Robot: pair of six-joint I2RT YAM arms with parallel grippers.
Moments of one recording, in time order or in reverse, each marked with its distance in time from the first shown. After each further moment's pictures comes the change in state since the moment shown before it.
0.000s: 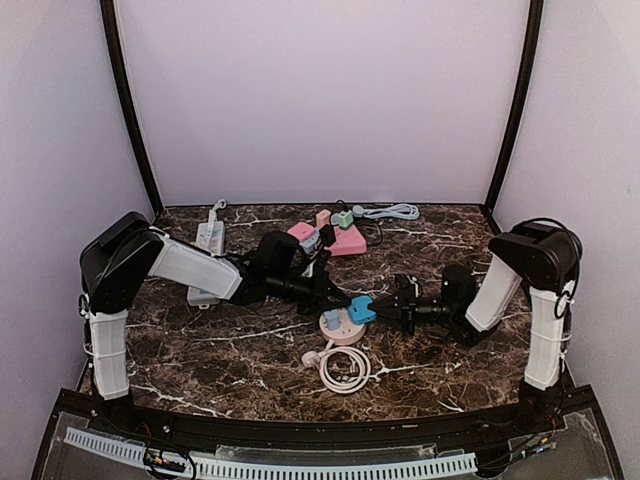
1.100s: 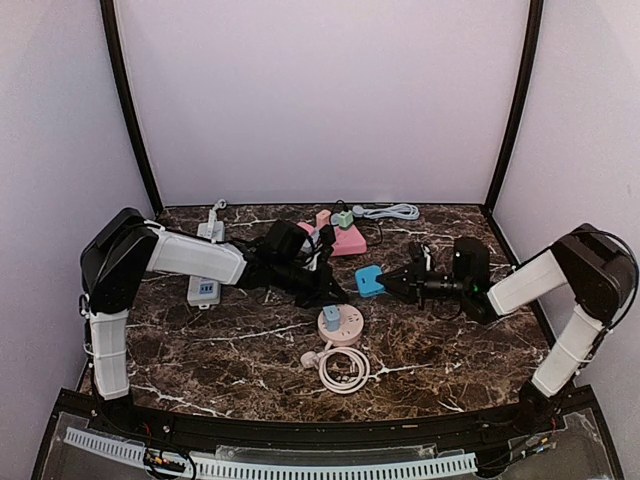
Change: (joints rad) left arm 0.000 -0.002 0.140 -0.278 -0.057 0.101; right arm -0.031 -0.340 0.026 -0.374 0.102 -0.209
